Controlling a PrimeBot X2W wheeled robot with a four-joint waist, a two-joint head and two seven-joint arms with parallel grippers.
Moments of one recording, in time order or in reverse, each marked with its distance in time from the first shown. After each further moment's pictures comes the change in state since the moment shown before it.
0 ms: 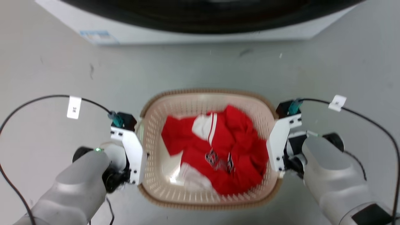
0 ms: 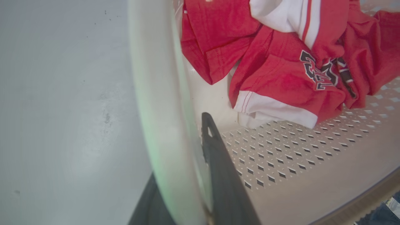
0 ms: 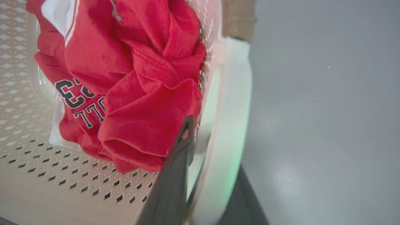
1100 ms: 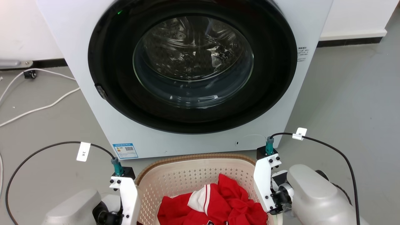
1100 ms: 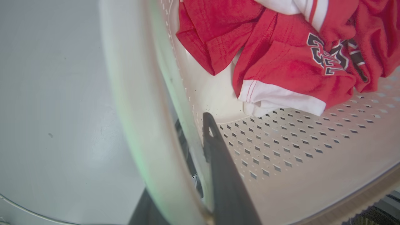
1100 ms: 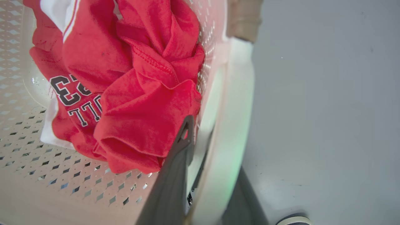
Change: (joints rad) left arm 0.151 0.095 -0.131 -0.105 -0.270 0.003 0.375; right arm 0.145 0.006 0.216 -0.110 0.168 0.000 0.411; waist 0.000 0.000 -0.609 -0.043
